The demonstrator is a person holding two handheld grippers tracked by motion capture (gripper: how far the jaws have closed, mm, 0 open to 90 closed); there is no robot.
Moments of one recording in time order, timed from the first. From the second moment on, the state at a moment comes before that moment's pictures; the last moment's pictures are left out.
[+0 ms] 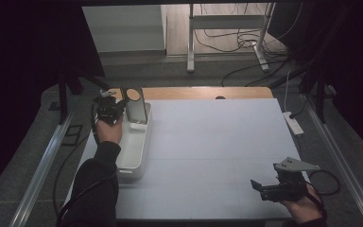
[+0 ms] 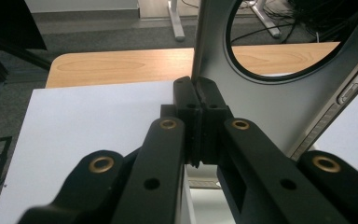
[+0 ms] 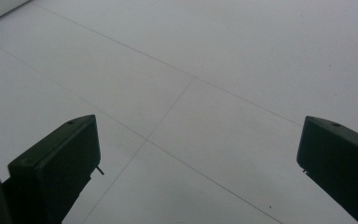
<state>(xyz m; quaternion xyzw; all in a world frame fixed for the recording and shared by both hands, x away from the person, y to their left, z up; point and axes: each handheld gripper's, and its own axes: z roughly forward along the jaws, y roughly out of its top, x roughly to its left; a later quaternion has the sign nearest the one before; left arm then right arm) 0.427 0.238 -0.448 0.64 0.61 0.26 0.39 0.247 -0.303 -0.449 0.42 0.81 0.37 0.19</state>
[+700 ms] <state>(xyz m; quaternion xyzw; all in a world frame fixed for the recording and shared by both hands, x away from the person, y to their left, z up) 0.437 0.236 -0.453 0.64 0.62 0.26 0.36 0.247 -0.303 -0.449 0.41 0.81 0.37 0.19</state>
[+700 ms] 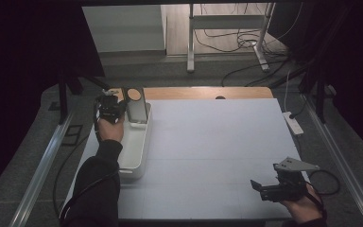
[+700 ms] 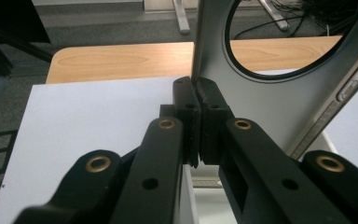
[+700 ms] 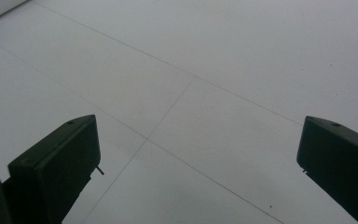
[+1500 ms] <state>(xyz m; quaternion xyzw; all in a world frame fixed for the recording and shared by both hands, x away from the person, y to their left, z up) 0.435 0.234 -0.448 0.66 0.61 0.23 0.37 0.247 -0.304 -0.448 0.41 0.81 0.37 0.19</state>
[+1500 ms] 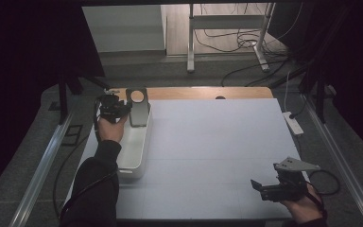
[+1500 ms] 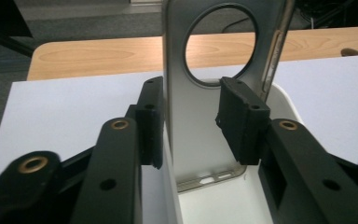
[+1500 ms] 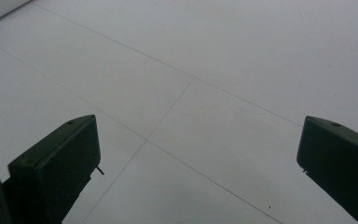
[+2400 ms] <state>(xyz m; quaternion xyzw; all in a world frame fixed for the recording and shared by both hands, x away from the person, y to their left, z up) 0.428 0.242 -0.444 0.68 0.59 0.19 0.38 0.247 -0.305 -0.449 0.42 0.81 0.36 0.18</state>
